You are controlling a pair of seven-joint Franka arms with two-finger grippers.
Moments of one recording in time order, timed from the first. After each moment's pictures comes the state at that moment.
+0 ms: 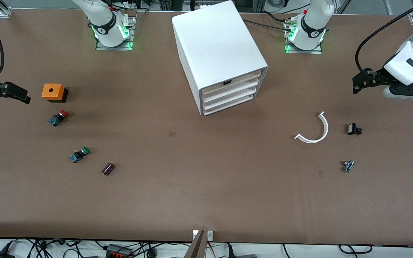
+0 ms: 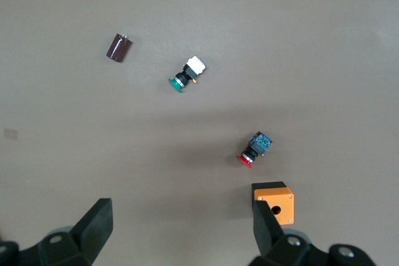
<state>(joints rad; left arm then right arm) -0.01 -0.06 -0.06 -1.74 0.04 1.67 0.02 -0.02 0.07 -0.07 -1.63 -0.02 1.67 -0.01</state>
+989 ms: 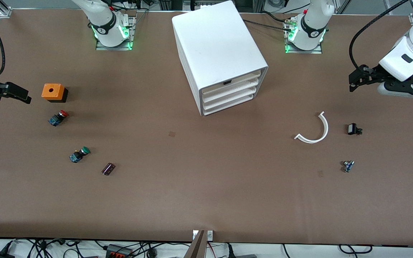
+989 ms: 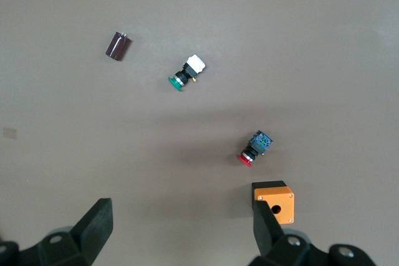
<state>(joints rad) -0.03 -0.06 -0.06 -1.72 0.04 1.66 0.02 -0.02 0.07 -0.07 -1.63 -0.02 1.67 -0.01</state>
